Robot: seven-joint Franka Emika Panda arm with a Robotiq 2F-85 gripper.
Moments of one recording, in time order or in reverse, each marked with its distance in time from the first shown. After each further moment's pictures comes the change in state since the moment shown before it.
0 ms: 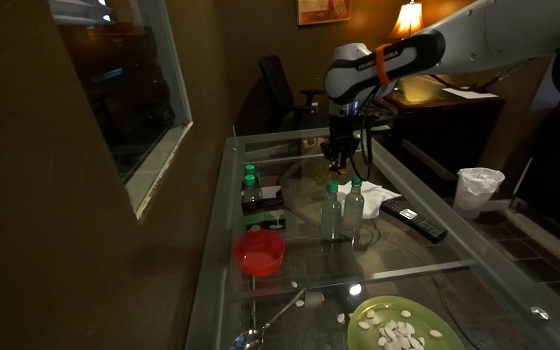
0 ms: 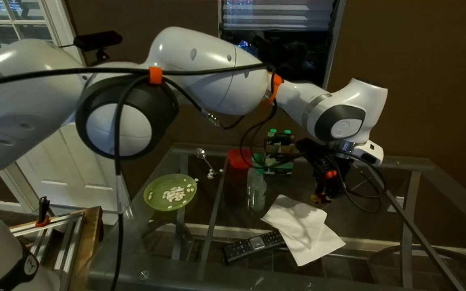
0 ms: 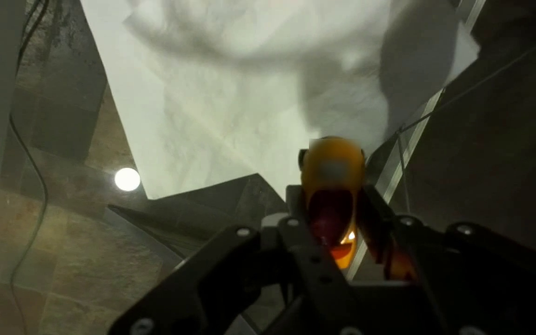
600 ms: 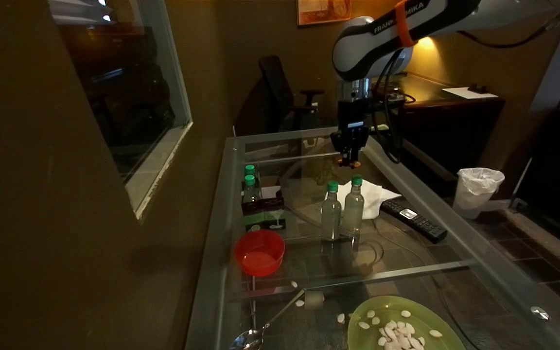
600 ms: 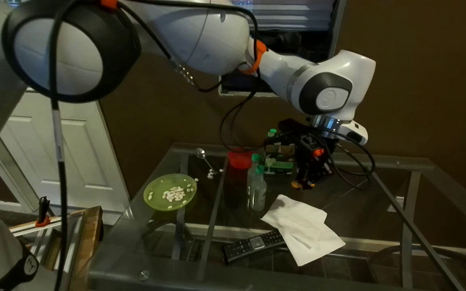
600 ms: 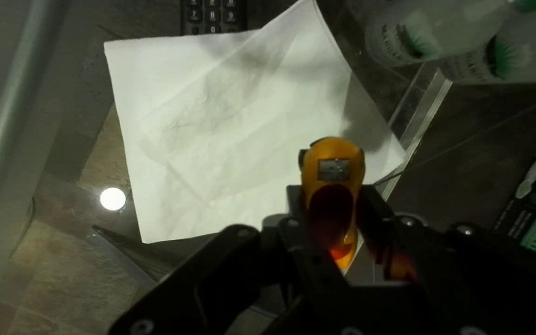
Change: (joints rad) arm 0.015 -0.269 0.012 -0.321 -0.002 -0.031 -0.088
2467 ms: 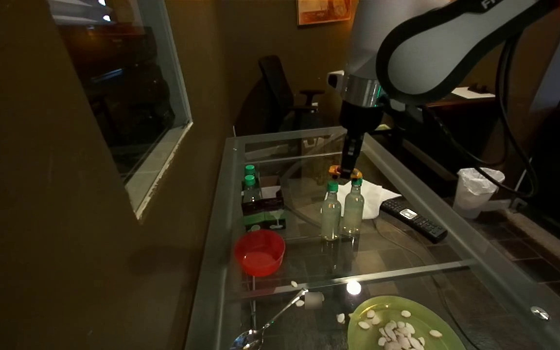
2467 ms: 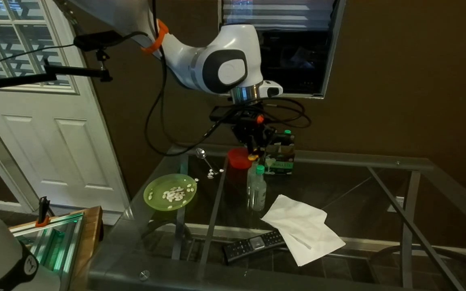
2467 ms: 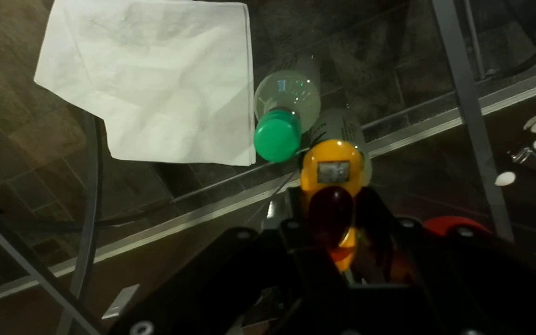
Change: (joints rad) arm 0.149 -0.534 0.082 -0.789 -0.209 0.545 -0.286
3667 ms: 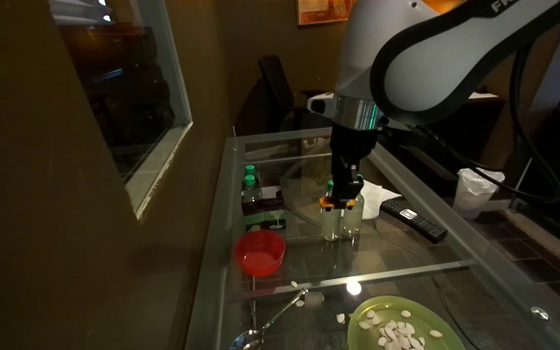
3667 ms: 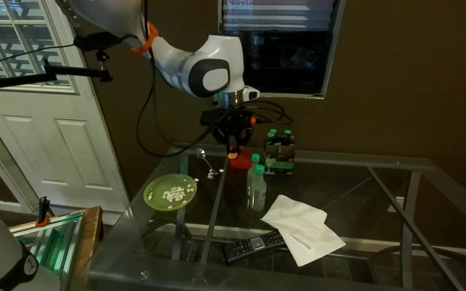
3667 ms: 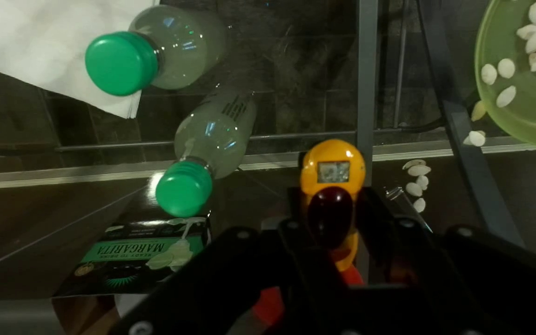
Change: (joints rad) arm -0.001 -0.001 0.104 -0.060 0.104 0.000 -0.341
